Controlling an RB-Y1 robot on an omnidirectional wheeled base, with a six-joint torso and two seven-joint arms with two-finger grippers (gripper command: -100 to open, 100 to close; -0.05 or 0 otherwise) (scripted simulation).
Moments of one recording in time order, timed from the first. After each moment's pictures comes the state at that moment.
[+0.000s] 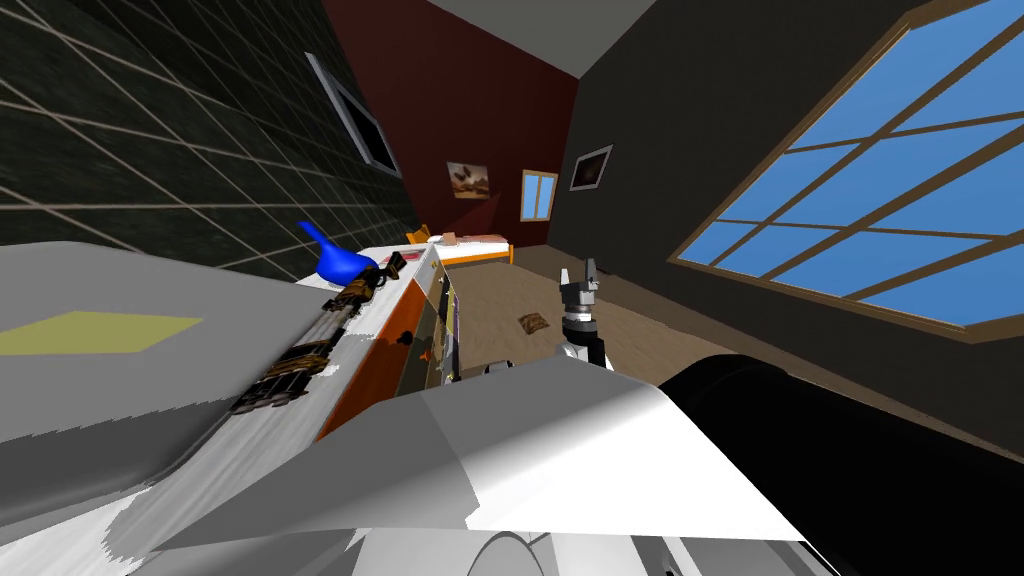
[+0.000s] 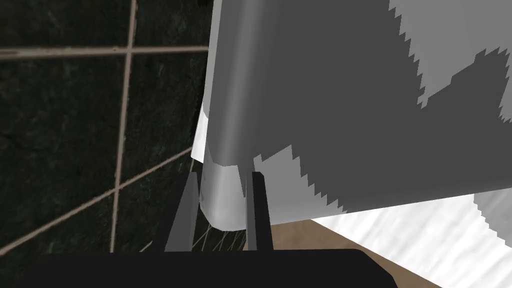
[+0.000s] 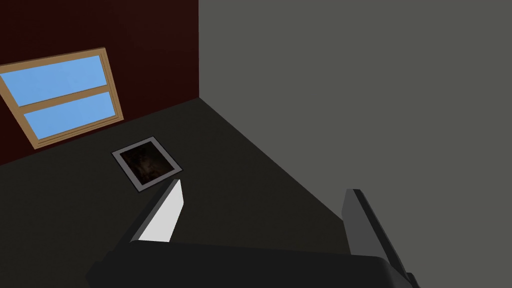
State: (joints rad) left arm -0.27 1.87 0.63 -0.73 0.72 1.96 0.88; right arm 0.52 -0.02 0.04 -2.33 -0.12 -0.56 0.01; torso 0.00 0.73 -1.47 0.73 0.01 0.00
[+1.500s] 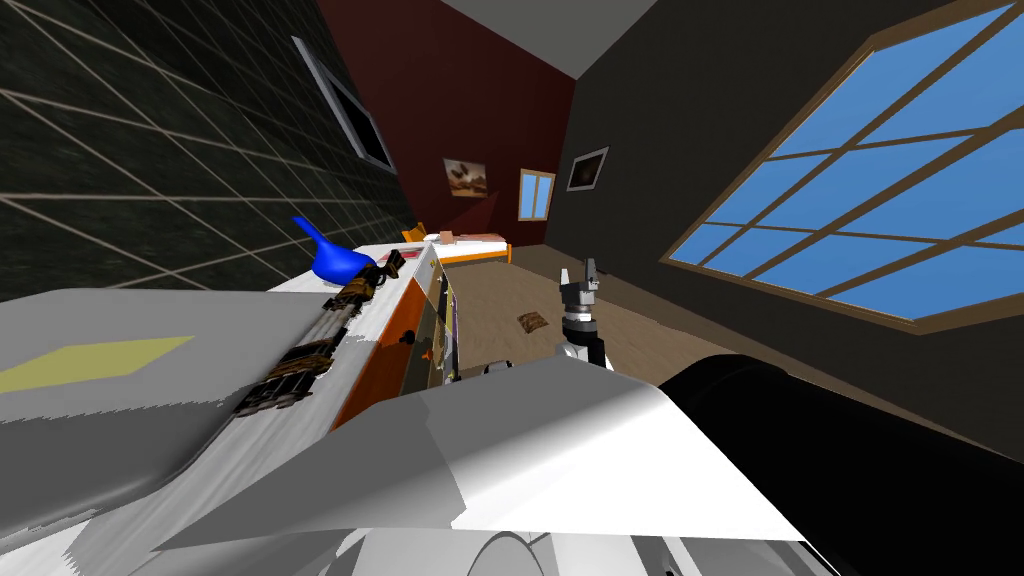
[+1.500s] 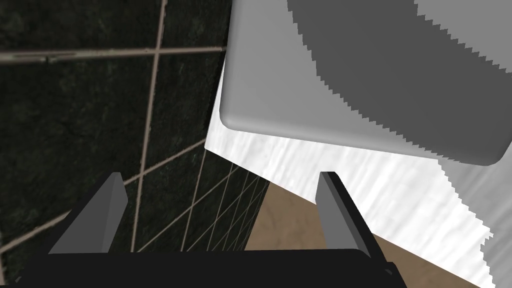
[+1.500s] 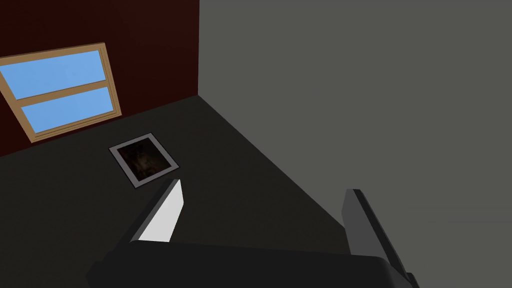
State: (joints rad) left arm -0.14 2.09 0.58 -0.65 0.96 2.00 0.92; right arm 0.52 -0.02 0.04 -2.33 -0.12 -0.56 0.01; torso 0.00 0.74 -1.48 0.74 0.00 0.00
